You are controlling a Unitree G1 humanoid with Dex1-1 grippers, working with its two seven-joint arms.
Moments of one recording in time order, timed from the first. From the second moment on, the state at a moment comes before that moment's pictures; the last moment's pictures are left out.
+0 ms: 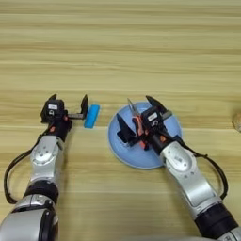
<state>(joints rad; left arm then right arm) -0.37 0.16 0.21 0.95 -0.16 -0.60 -0.30 -0.10 0.03 0.33 0.21 -0.10 -0.21 0.14</state>
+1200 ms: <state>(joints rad) -0.37 0.16 0.21 0.97 -0.16 -0.60 -0.29 0.06 -0.07 0.30 0.04 -0.09 -0.01 0.25</state>
